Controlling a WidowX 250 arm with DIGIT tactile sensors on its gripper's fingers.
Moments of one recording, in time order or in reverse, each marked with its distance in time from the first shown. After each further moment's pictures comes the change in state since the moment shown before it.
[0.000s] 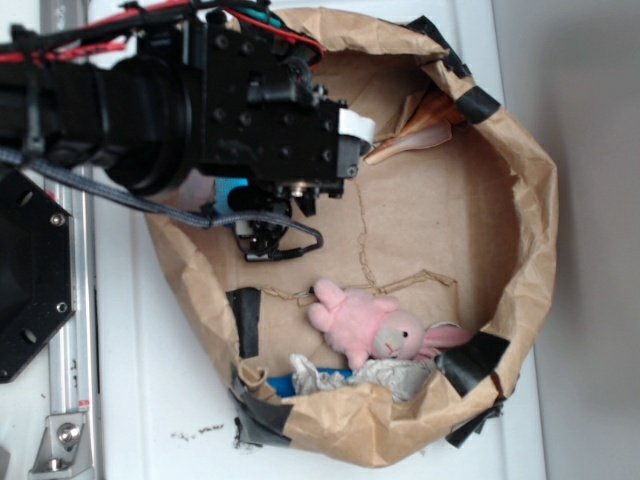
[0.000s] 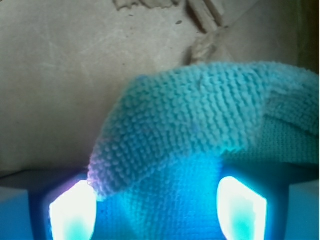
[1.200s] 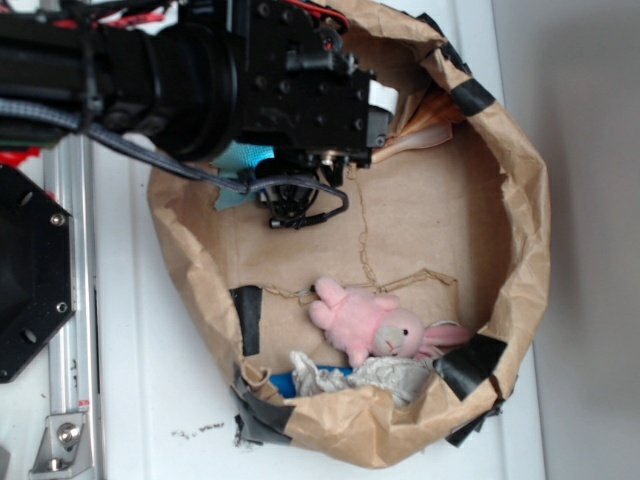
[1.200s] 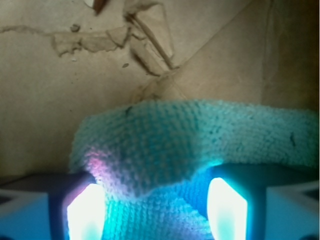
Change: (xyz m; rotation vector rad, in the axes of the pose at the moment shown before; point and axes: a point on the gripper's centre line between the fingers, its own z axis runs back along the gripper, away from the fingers) arm 0.010 0.023 -0.017 0.043 0.013 0.030
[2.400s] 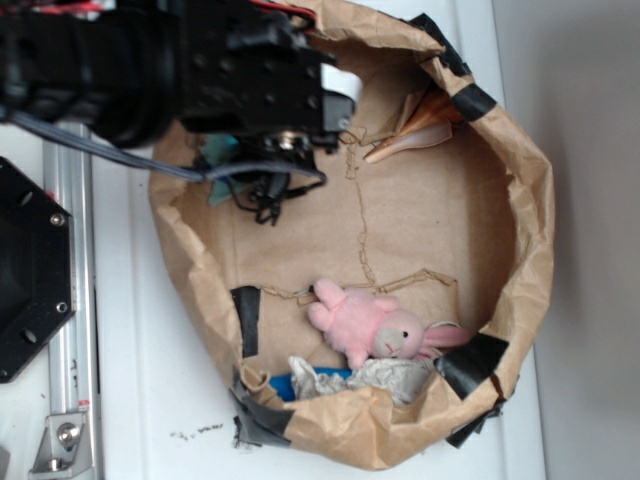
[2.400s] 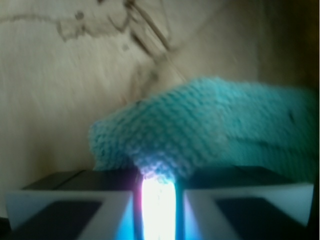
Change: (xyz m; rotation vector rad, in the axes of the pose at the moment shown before) arm -0.012 0.003 0.023 -0.071 -0.071 0.052
